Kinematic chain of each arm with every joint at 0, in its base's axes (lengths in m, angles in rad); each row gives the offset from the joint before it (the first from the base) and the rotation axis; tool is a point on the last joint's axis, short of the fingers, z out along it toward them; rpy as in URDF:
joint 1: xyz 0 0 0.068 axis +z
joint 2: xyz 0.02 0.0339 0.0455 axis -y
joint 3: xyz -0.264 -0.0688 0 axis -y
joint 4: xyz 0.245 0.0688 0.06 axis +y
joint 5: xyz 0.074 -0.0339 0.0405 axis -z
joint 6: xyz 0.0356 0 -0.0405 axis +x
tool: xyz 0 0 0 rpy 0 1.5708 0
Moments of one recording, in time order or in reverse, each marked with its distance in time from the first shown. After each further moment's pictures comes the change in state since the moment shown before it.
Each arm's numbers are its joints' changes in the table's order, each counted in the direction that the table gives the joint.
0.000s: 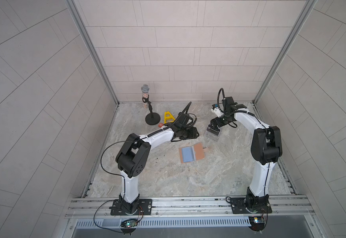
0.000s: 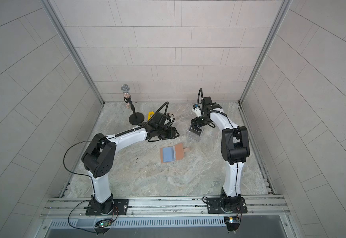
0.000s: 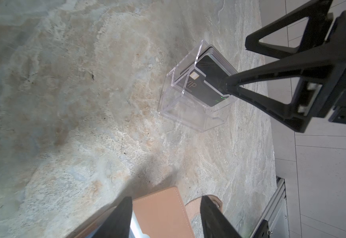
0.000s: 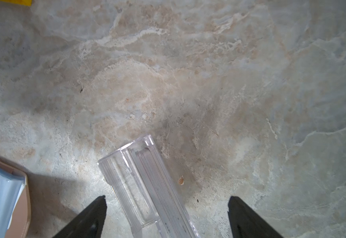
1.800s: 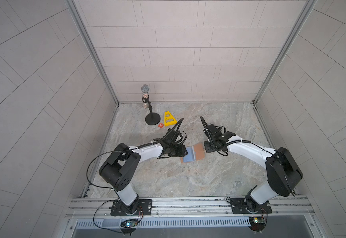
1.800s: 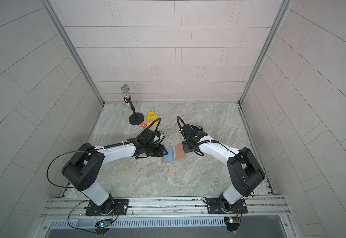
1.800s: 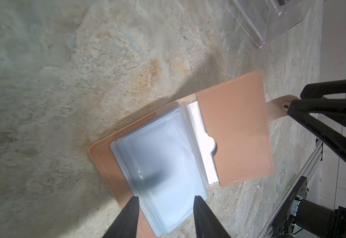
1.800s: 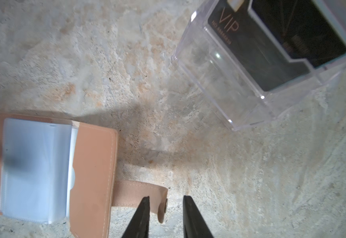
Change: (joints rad) left arm 0.018 0.250 -0.468 -0.087 0.026 0.094; right arm 0.442 0.468 -0.670 -0.238 0.397 0.679
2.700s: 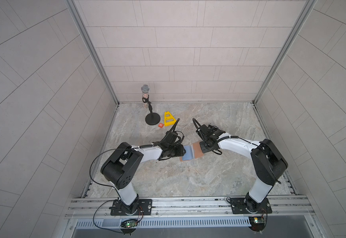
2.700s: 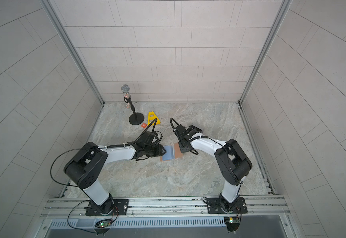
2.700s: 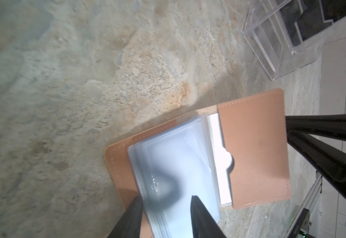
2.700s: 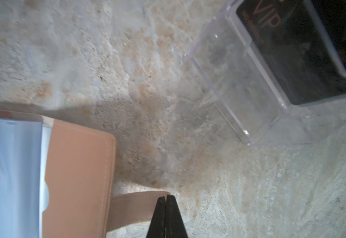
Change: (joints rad) left arm 0.010 -0.053 -0.083 -0.187 -0.067 -0.099; right arm 0.046 -0.174 0.082 0.027 0.078 -0.002
